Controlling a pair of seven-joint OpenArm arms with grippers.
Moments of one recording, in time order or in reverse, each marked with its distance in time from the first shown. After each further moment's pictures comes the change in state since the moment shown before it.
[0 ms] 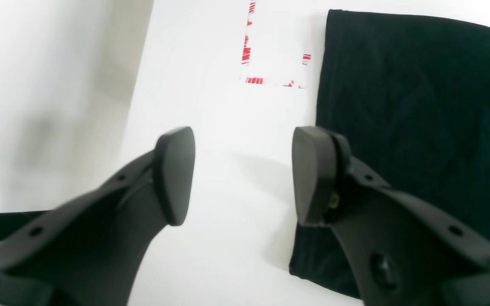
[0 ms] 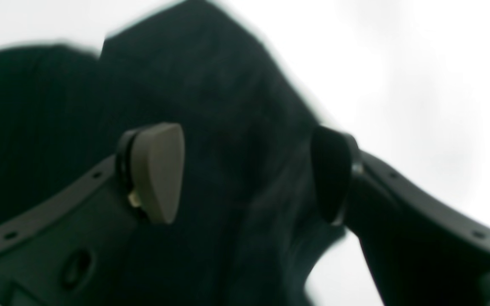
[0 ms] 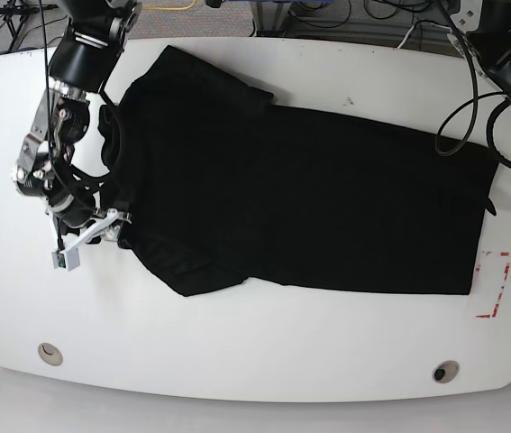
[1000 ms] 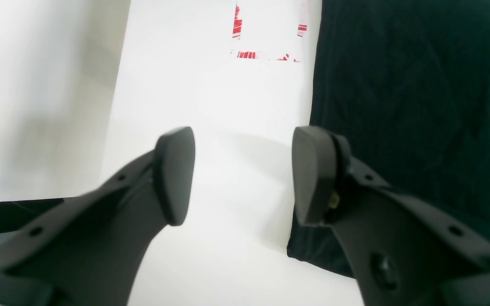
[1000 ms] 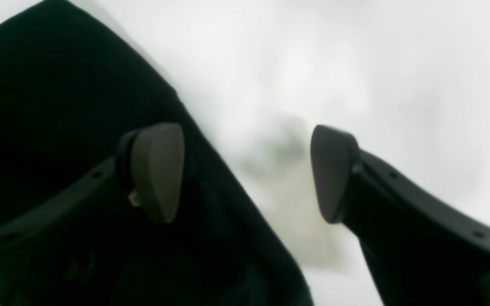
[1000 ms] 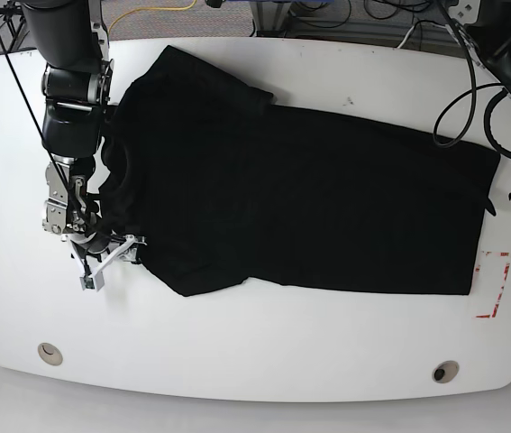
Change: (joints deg) left arm 2.3 0.2 -0.2 0.0 0.0 0.0 0.0; right arm 16.6 4.6 -15.1 -41.5 -14.8 0.3 27.3
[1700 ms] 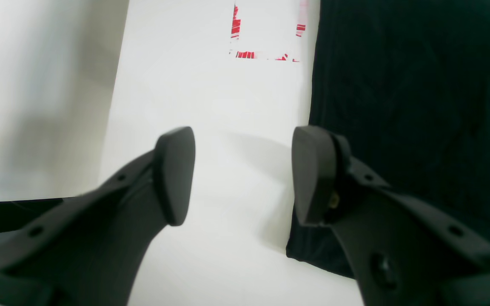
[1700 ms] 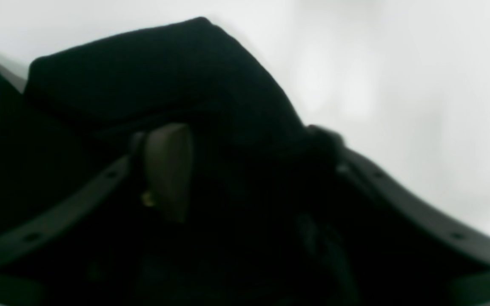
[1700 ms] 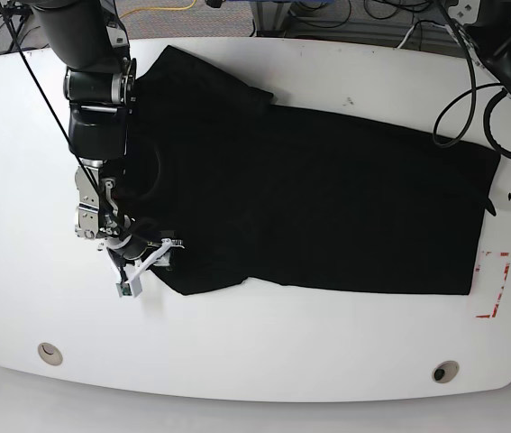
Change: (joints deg) left arm 0.0 0.1 0.0 0.0 0.0 0.0 0.0; right arm 0.4 -5.9 -2.6 0.0 0.0 0.8 2.0
